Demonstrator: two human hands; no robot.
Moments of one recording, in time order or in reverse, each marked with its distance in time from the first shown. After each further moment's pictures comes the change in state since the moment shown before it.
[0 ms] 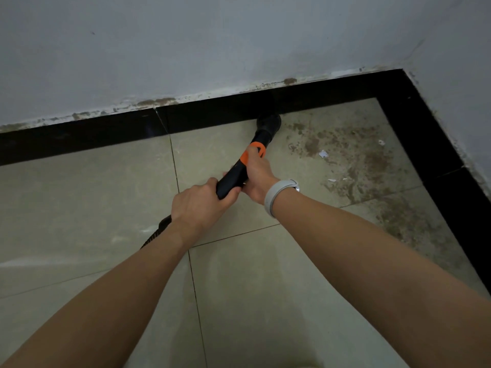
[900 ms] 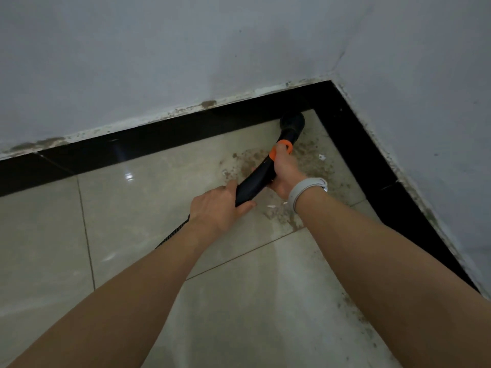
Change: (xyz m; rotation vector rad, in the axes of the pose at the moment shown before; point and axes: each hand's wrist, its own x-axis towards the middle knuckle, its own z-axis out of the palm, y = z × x) left_hand 0.083 0.164 0.039 0.024 -0.213 0.275; right_hand 0.060 -0.114 -0.167 0.009 0.272 -0.088
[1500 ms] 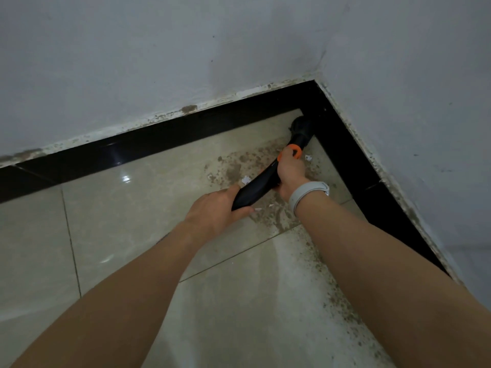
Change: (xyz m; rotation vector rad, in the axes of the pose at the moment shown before) left_hand 0.006 0.022 -0.007 -0.147 -0.105 0.143; right_hand 0.010 -0.012 -0.037 -0.020 0.170 -0.017
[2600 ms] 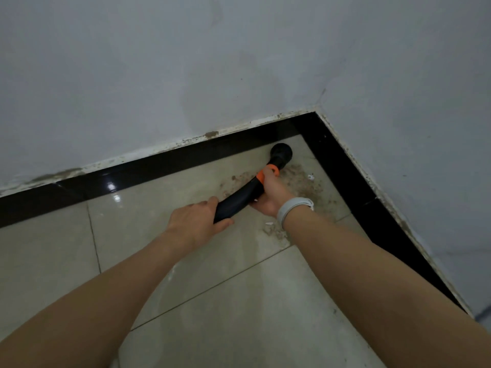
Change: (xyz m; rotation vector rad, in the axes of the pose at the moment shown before) left_hand -0.033 -0.055 -0.047 0.215 0.018 -0.036; right_hand -0.051 0.006 0.052 0.195 -0.211 0.162
